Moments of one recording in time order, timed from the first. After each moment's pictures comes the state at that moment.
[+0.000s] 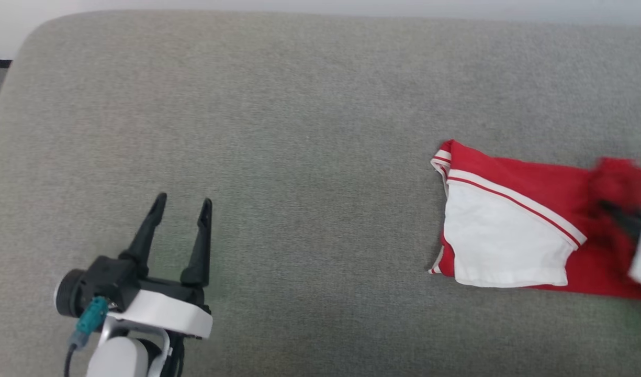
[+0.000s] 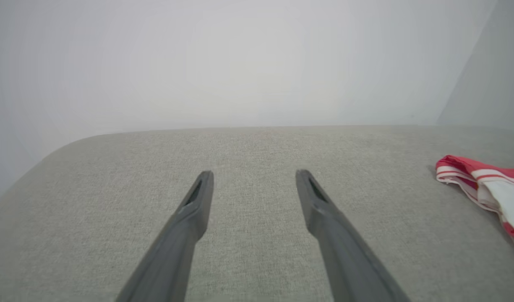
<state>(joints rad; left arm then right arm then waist) -0.14 0.18 -0.11 0.12 -0.22 -0.13 -0.26 -0.30 -0.68 0.09 0.17 0.82 0.13 0.59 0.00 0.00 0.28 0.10</state>
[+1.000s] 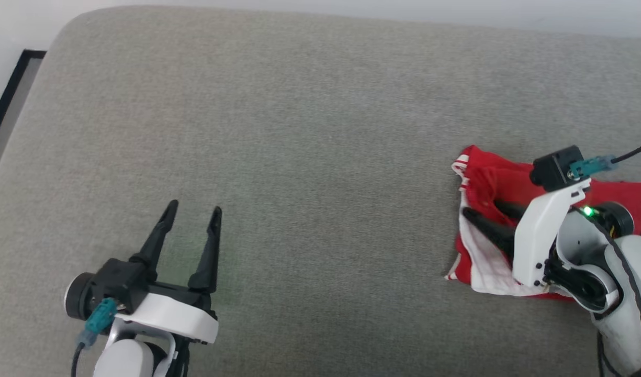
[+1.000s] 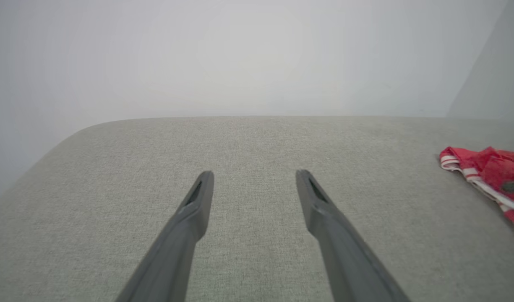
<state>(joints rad) -0.14 0.18 -0.15 0.15 -0.24 -0.13 -0.26 -0.47 -0.49 0.43 0.27 0.79 0.13 0.51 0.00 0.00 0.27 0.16</state>
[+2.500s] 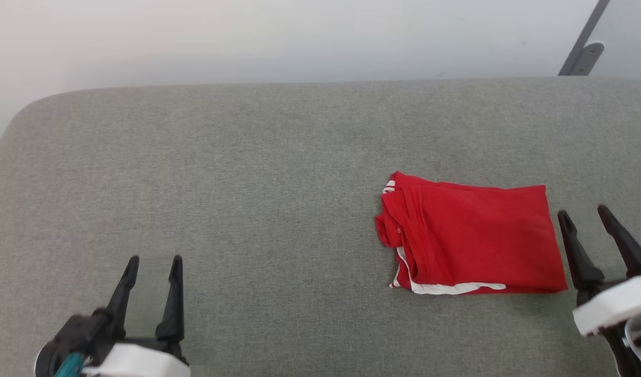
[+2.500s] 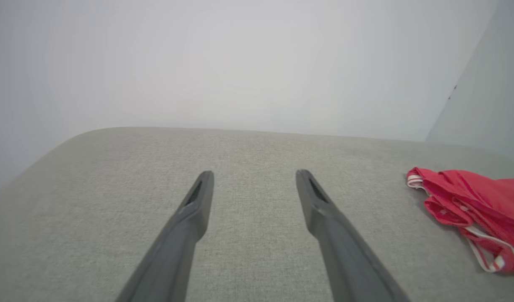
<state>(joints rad) 0.03 0.14 -0.02 0.12 -0.25 -0.13 -0.26 -0.19 -0.47 0.17 0.35 0.56 0.13 -0.26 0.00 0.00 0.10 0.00</state>
